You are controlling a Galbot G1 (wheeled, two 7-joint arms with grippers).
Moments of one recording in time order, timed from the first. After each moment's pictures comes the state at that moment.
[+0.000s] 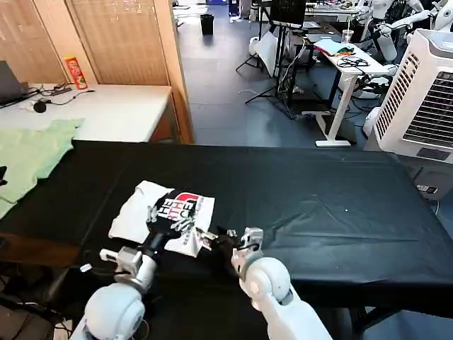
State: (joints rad) left arm 1.37 -1.15 -0.36 -2.16 -0.25 0.23 -0.08; right arm -1.04 1.47 0.05 1.77 0.68 -0.59 0.19
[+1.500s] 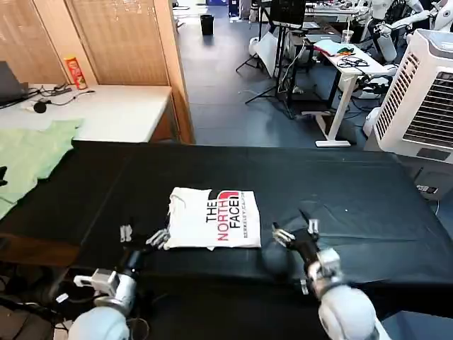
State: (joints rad) left arm 1.55 -1.14 -0.45 -2.17 -0.33 0.13 -0.18; right arm -1.43 1.15 0.36 2.09 0.18 -0.22 0.13
